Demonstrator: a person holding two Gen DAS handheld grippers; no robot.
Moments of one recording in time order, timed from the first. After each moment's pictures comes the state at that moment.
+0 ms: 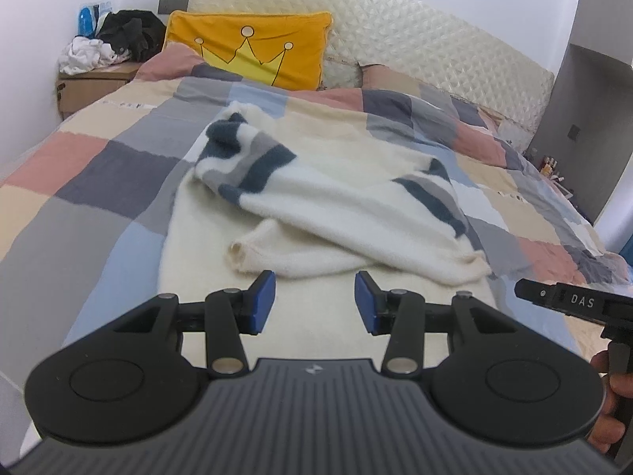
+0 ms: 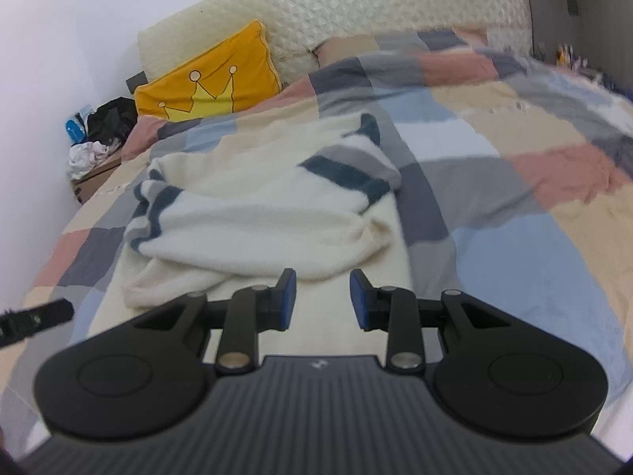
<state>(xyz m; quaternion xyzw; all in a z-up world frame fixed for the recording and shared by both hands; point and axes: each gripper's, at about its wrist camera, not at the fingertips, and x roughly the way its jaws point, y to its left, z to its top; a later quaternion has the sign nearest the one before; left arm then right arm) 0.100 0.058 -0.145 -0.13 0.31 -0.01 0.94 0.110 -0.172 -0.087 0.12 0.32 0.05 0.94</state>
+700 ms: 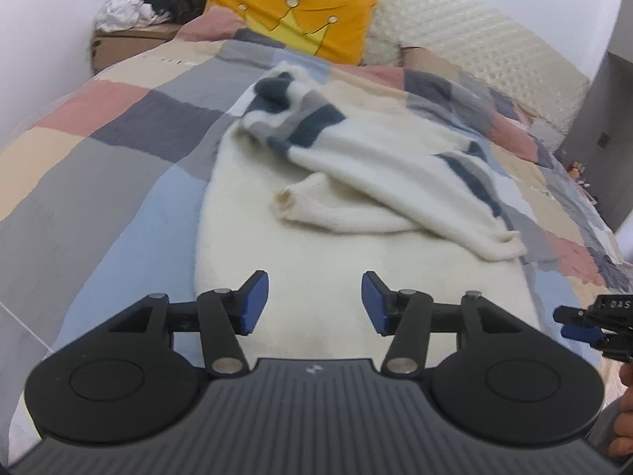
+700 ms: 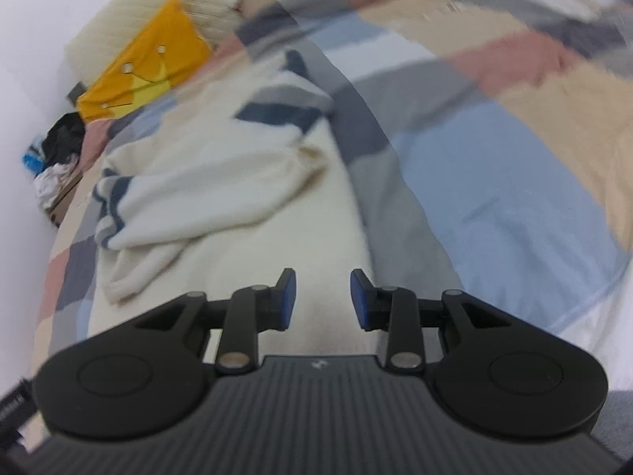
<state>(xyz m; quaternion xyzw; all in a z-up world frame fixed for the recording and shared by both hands) 0.088 0.082 -0.181 -0.16 0.34 0.04 0.92 0.106 -0.209 -0.117 0.23 0.40 -0.02 0.88</state>
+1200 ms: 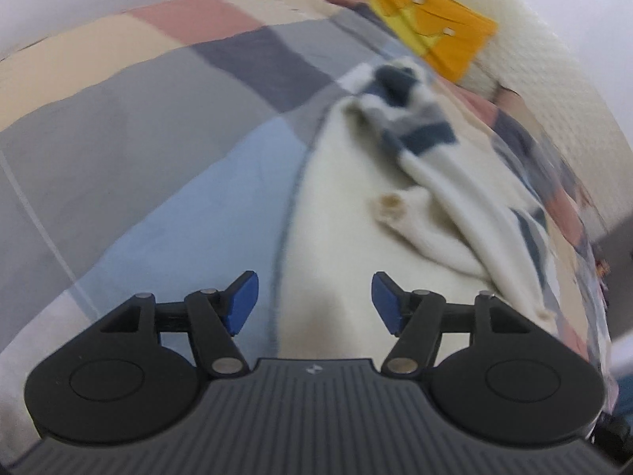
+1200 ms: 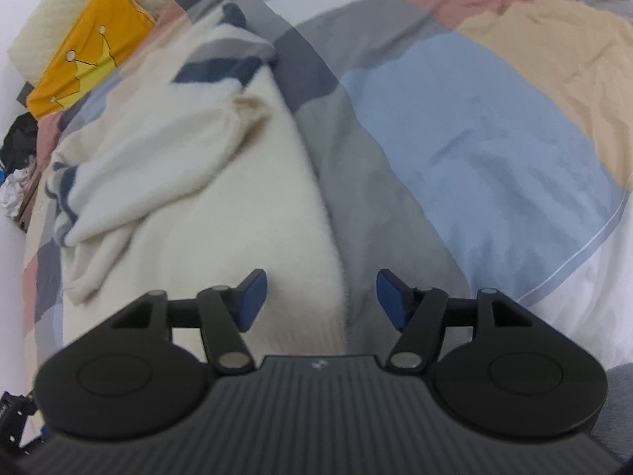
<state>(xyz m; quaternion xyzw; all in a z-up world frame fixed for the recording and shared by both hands) 0.094 0.159 -0.218 -0.33 0.36 0.15 0.86 0.119 -0.218 -0.150 0.26 0.48 -0.06 0.84</state>
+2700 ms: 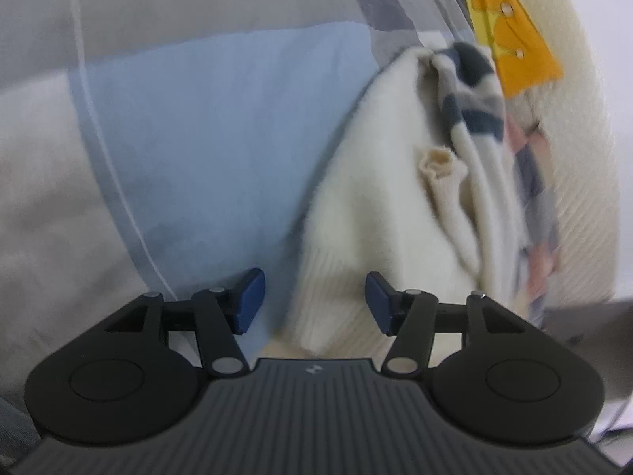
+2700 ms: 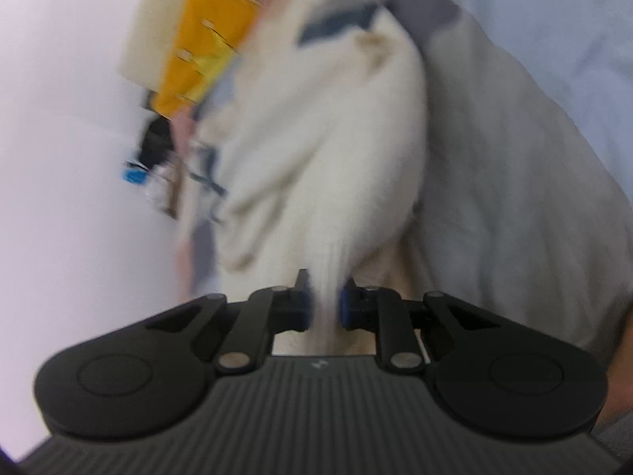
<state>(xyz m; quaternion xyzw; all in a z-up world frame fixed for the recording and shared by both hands) 0.069 0.159 -0.291 -0.56 0.38 0.13 0.72 0.112 -0.212 -0.154 0.43 0.43 0.15 0.78</state>
